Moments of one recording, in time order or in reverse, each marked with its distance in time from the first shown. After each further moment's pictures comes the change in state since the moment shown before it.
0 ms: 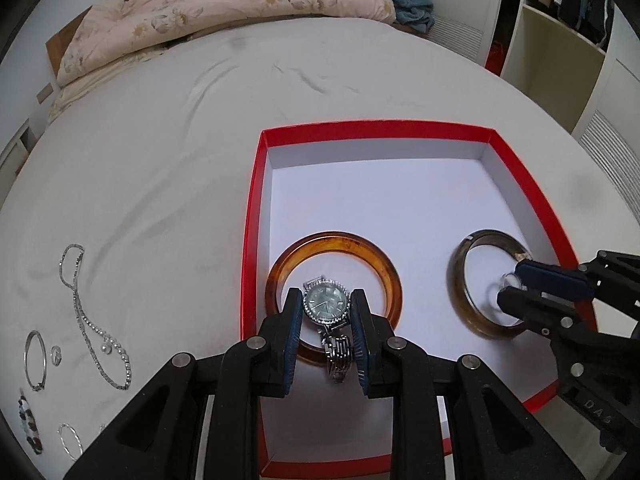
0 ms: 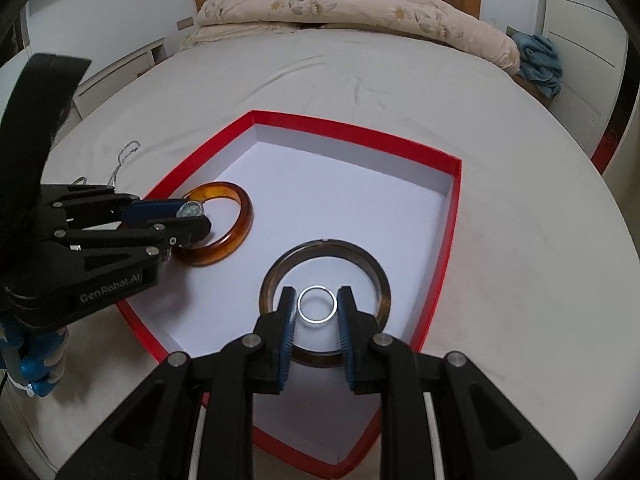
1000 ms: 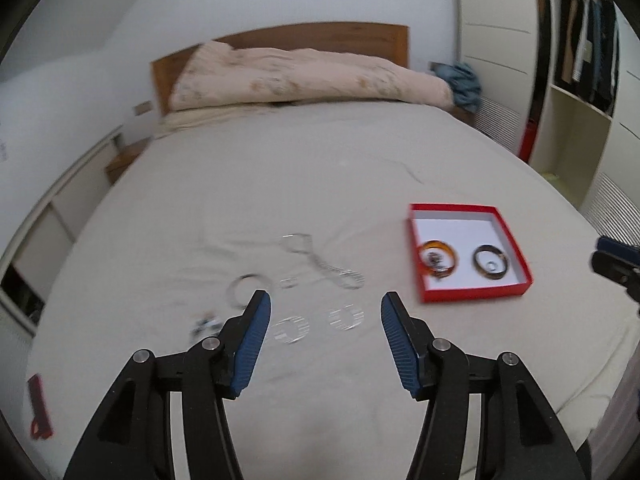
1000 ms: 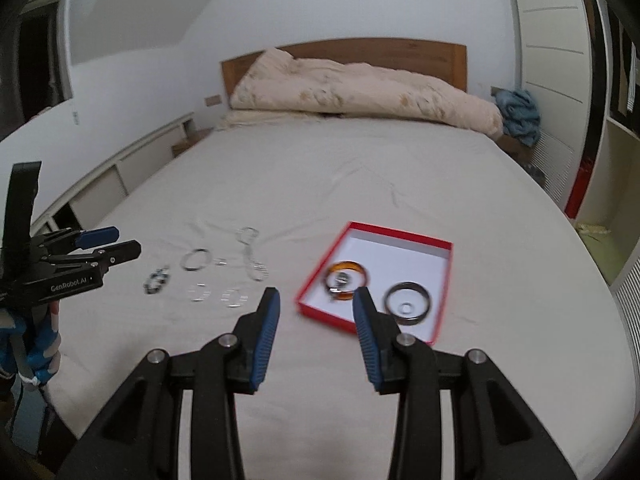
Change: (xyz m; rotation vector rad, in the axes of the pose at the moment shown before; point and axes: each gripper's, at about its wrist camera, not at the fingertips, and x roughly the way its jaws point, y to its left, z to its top) left arm -0.304 0.108 -0.128 -0.144 -0.239 0.207; right arm -0.239 0.122 -0.013 0.047 -0.274 0.051
